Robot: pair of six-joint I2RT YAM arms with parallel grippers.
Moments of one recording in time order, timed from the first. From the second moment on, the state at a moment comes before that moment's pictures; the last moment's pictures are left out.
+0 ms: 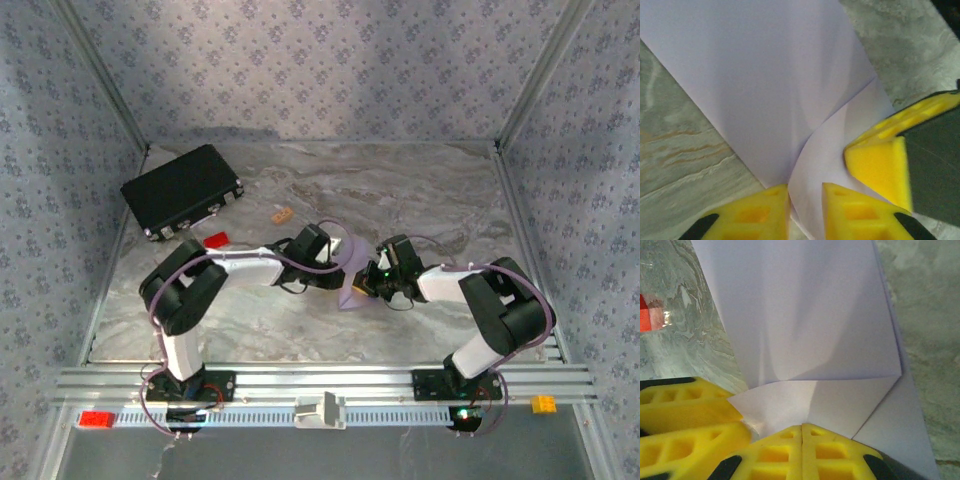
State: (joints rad) left arm -0.84 1.80 0.98 -0.10 0.29 -0.51; right arm 0.48 1.57 0.52 0.15 -0.49 0.96
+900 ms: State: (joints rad) left arm -0.86 1.87 1.05 -0.12 0.61 -0.63; right arm 0.49 1.55 0.52 0.14 -0.45 0.98
